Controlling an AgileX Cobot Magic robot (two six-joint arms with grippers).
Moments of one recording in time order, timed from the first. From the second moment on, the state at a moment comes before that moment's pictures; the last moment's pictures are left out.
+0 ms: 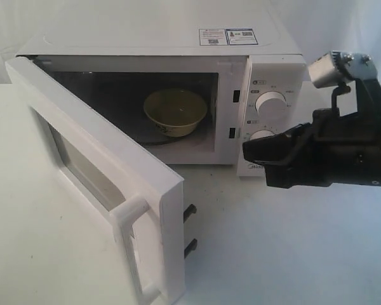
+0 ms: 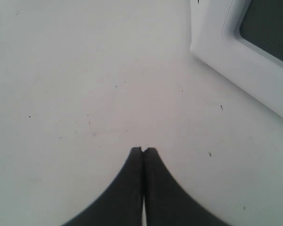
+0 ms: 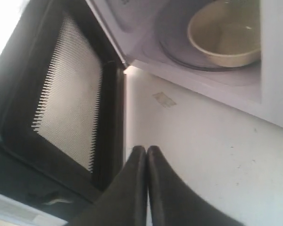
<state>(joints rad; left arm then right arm) 0.06 0.00 0.02 -0.15 0.50 0.05 0.17 1.13 -0.63 -1.75 -0.65 1.79</state>
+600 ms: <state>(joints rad) 0.06 0.00 0.02 -0.15 0.50 0.05 0.34 1.16 -0.67 -1.75 -0.68 1.79</state>
